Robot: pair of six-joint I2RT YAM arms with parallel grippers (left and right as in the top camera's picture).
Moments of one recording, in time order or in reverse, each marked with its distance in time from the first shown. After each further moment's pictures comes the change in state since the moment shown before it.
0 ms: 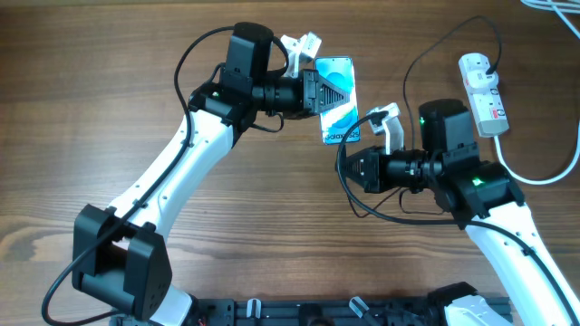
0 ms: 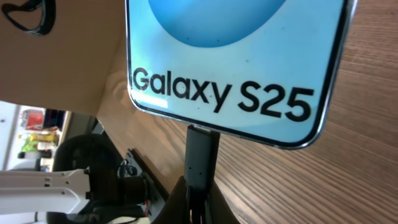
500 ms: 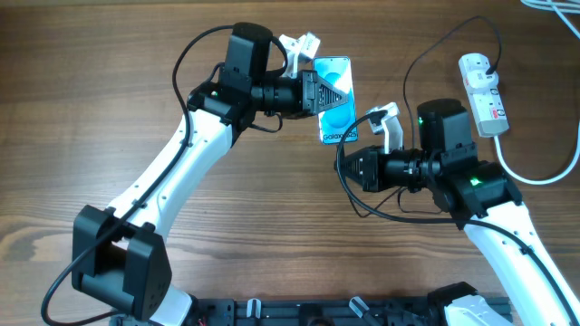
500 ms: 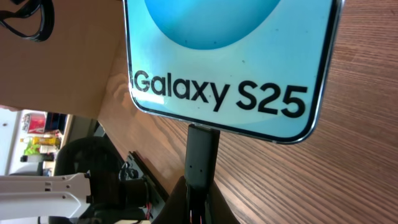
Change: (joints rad) left arm 0.002 -0.001 0.003 -0.029 -0.016 0.045; right arm 0.002 0.004 -0.008 0.033 0.000 0.031
